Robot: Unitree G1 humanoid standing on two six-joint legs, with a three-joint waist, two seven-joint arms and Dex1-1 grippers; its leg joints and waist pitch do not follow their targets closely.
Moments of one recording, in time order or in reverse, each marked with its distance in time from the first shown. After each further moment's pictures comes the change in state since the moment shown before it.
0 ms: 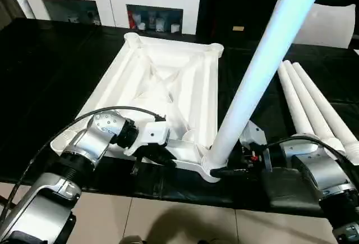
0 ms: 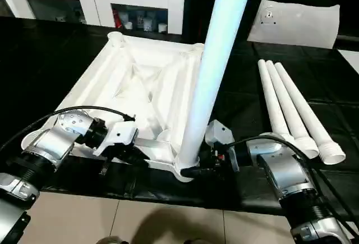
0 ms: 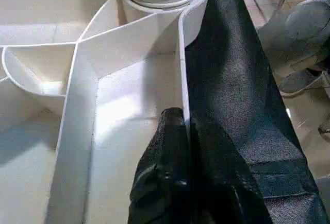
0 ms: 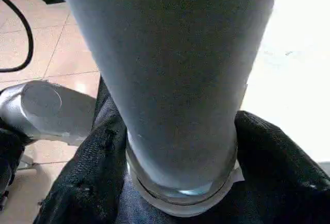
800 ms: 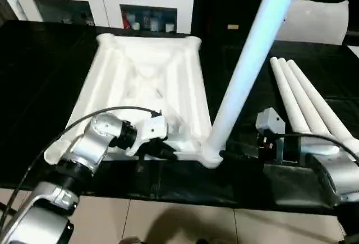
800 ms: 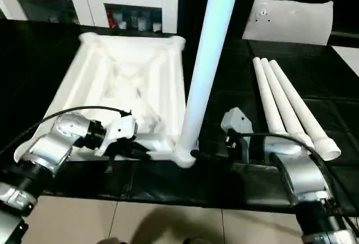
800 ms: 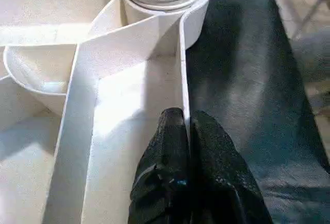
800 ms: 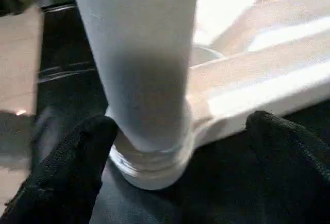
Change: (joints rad) left arm 0.048 0.003 0.036 -0.079 0.001 0.103 0.079; right arm 0.055 -0.029 -0.101 -0.101 0.008 0.055 -0.136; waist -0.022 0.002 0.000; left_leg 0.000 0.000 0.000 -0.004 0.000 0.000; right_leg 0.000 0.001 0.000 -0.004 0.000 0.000
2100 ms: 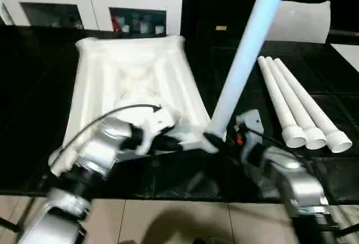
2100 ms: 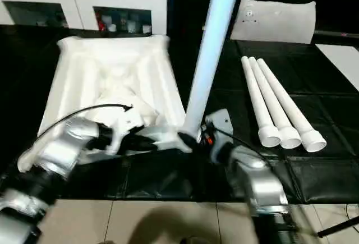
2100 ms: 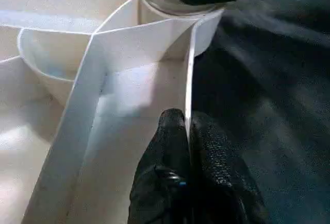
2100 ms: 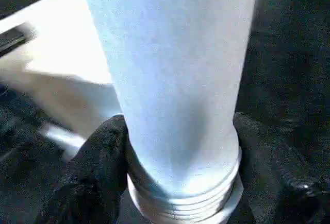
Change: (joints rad) left arm 0.079 -0.159 0.109 -0.164 0.033 0.401 0.343; right arm 0.073 0.422 -0.112 -0.044 -0.051 0.199 -0.645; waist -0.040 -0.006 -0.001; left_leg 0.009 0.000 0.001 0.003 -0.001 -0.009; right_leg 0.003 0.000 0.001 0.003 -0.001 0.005
